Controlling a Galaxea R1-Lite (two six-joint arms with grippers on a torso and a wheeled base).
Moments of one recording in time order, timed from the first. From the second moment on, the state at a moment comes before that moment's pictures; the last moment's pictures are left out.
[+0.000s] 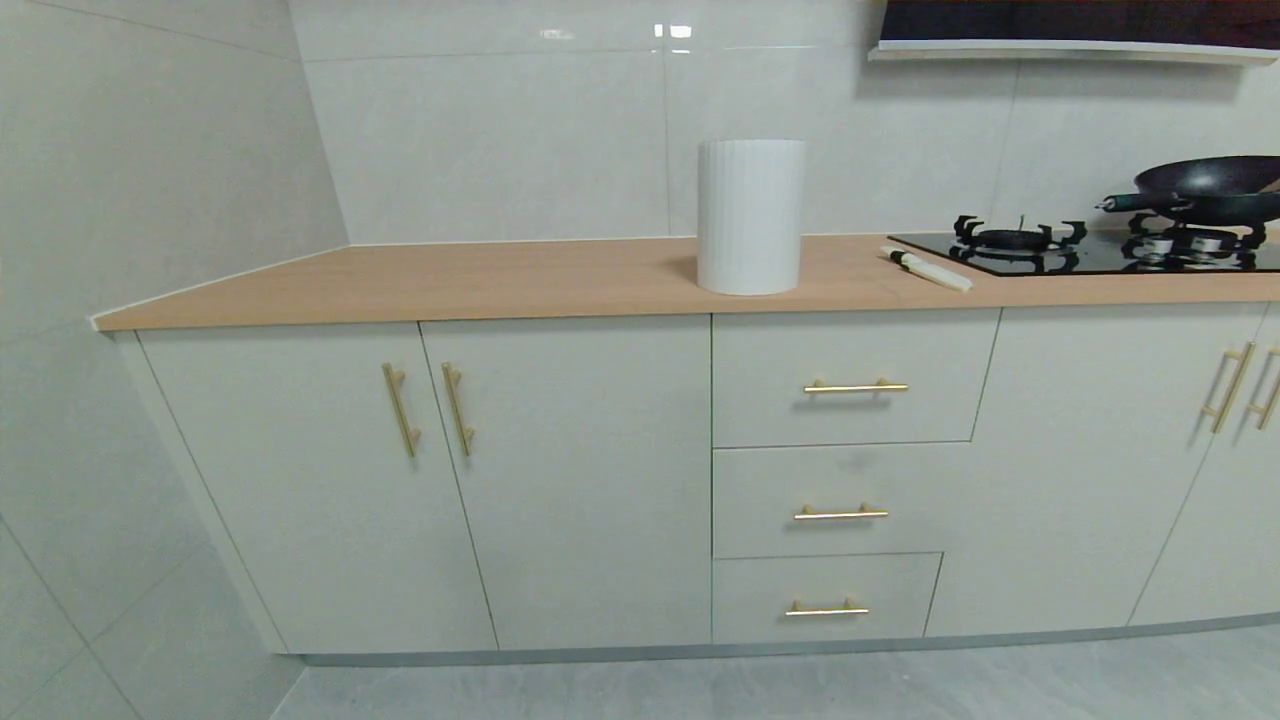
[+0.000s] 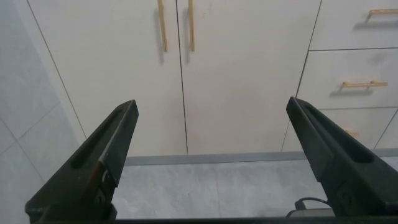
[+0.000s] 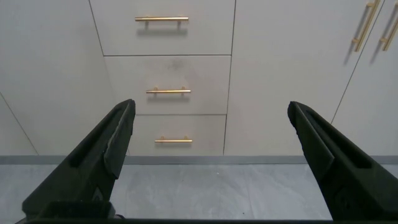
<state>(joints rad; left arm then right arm) 0.00 0.00 0.00 0.00 -0.01 0.00 0.00 0.00 -0.01 0.01 0.02 -0.01</state>
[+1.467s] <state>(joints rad) 0.00 0.00 0.00 0.00 -0.01 0.00 0.00 0.00 0.00 0.01 0.02 -0.01</state>
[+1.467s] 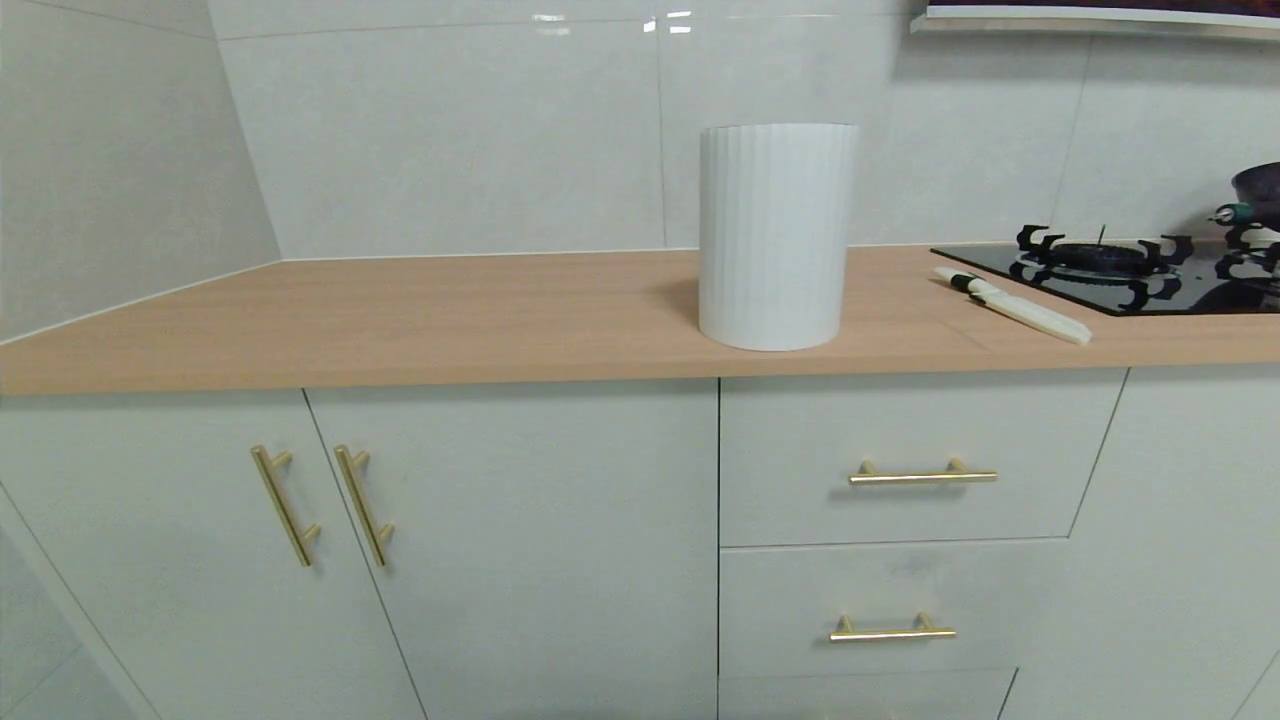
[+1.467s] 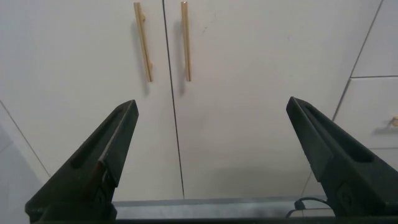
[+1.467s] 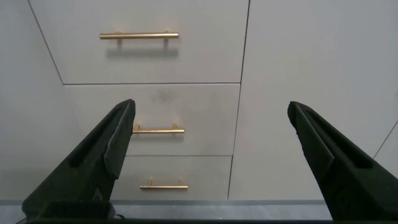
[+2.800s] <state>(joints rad) 0.00 0.00 0.00 0.00 -0.01 0.00 0.00 0.00 0.00 0.01 0.02 -0.01</state>
